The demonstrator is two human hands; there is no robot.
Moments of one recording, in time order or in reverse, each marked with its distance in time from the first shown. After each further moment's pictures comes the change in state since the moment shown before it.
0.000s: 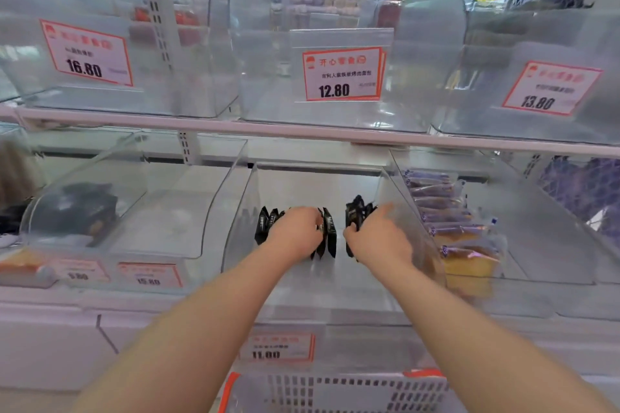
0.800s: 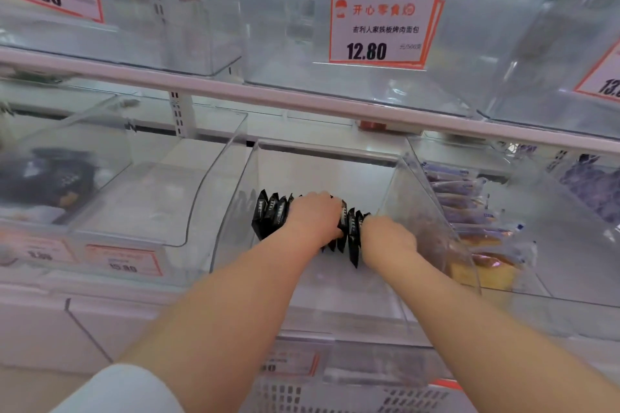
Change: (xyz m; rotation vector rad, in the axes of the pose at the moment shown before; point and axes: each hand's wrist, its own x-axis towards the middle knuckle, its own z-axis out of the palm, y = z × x) left_hand 0.053 0.005 0.032 0.412 0.001 0.144; right_hand 0.039 0.006 0.024 -0.593 -0.172 -0.192
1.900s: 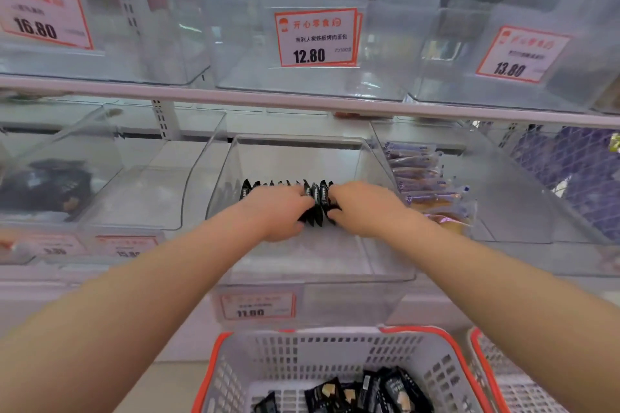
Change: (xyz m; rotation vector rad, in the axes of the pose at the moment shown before) left_hand -0.066 -0.014 -0.048 0.221 -0.122 0.245; right_hand -0.046 0.018 -0.047 0.034 0.110 -0.362
